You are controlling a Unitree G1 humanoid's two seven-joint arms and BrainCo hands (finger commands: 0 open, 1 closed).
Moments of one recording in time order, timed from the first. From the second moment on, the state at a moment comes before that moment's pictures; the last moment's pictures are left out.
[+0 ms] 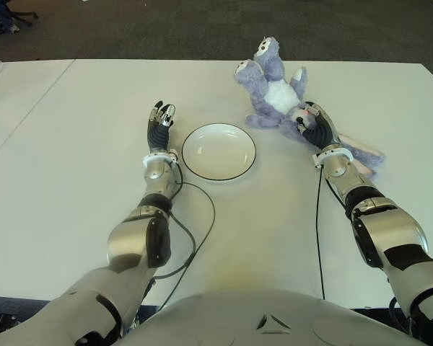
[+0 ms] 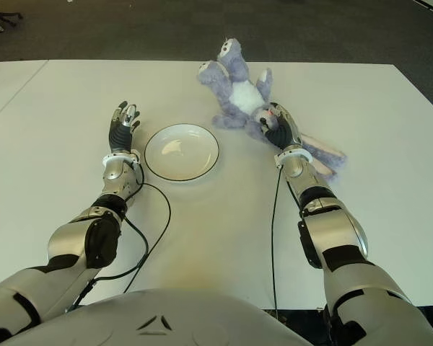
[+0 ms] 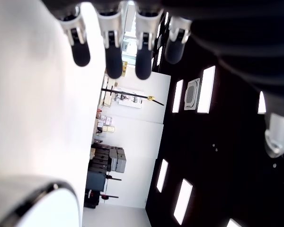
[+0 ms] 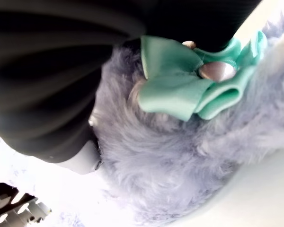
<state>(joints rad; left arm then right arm) -0.61 0.01 0.39 1.22 -0.08 -0.58 0.00 -0.69 -0.42 0.22 1.29 -0.35 -0.62 -0.30</state>
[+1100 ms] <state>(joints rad) -0.61 0.00 0.41 1.22 -0.09 -0.58 -0.01 -0.59 -0.46 0.02 1.17 -0.20 -0.86 -0.10</state>
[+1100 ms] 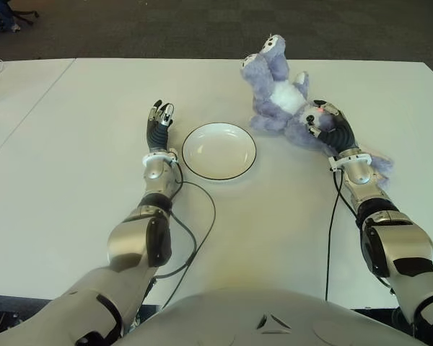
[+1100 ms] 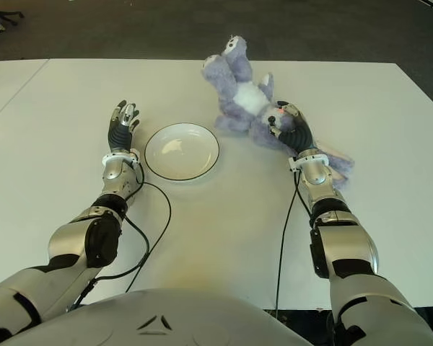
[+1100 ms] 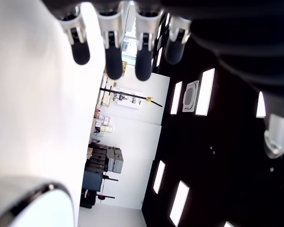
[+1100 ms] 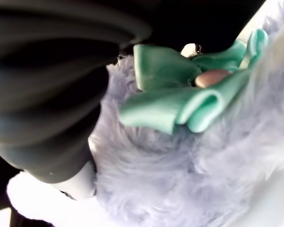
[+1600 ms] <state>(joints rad) -0.61 0.00 0.41 1.22 -0.09 -0.58 -0.01 -0.57 -0.50 -0.03 0.90 -0.21 -0.97 -0.17</state>
